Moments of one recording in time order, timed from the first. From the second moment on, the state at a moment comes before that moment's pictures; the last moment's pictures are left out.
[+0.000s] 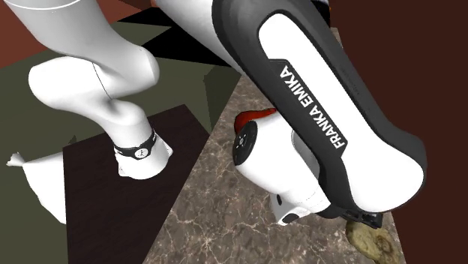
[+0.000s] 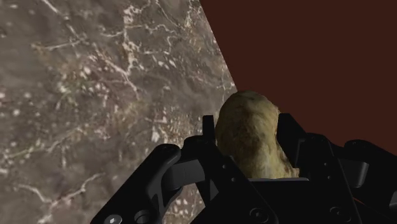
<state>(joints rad) -0.09 0.37 0.68 -2.15 2.41 2.99 -0.71</state>
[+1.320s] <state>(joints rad) -0.53 0.10 1.21 -2.30 1.98 3.03 -0.10</state>
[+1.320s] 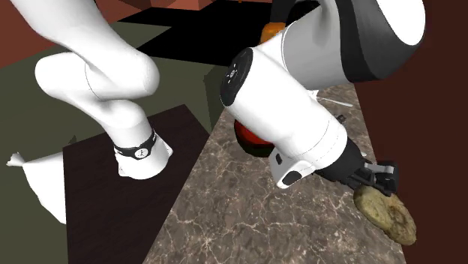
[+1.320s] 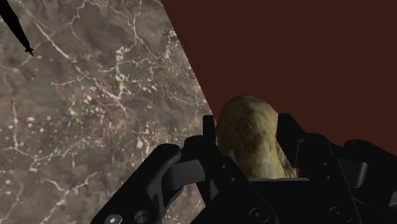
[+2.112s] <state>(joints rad) -0.09 -0.54 1.06 -2.69 2.11 2.80 0.33</state>
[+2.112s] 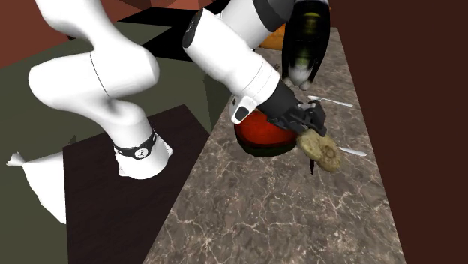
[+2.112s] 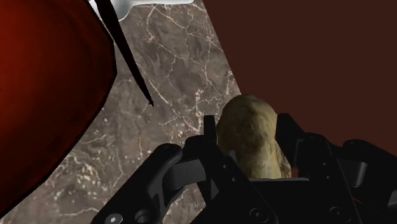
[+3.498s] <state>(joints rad) 0.50 -0.75 1.28 -2.85 2.27 3.12 0.84</state>
